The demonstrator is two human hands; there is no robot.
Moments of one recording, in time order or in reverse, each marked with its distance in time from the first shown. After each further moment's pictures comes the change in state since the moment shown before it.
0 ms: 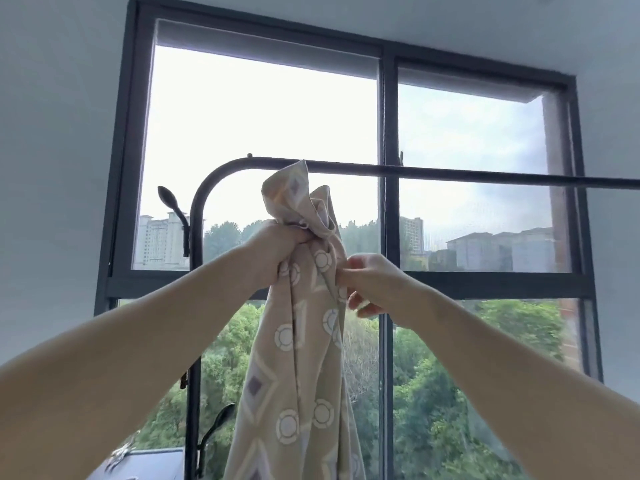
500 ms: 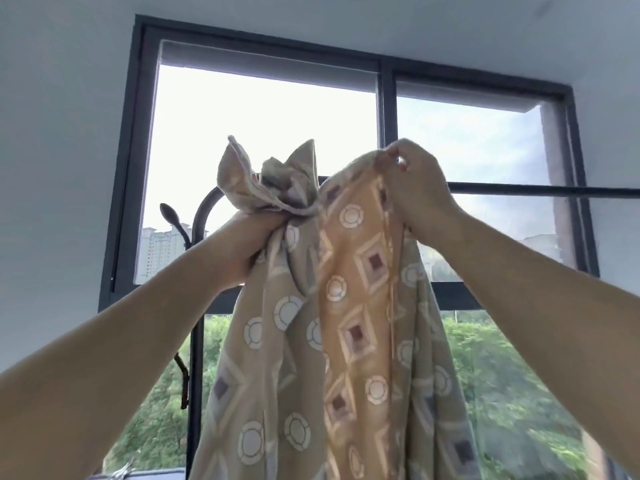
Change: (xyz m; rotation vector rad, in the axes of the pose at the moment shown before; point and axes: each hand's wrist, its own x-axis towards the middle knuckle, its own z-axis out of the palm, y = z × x) left_hand -0.023 0.035 -0.019 -0.063 -0.277 0.107; right_hand 0.014 -0.074 -0.057 -0.018 0.617 -0.544
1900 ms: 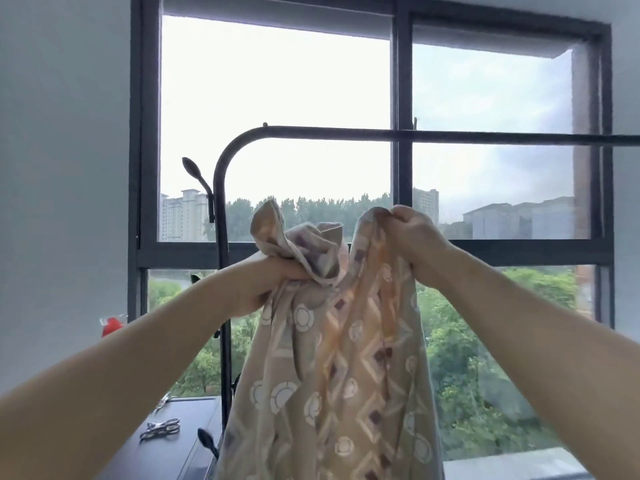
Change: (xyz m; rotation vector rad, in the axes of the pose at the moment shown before) left_hand -0.069 -0.064 0.003 0.183 0.000 -0.277; right_hand -0.094 0.050 0.010 0.189 -0.267 0.507
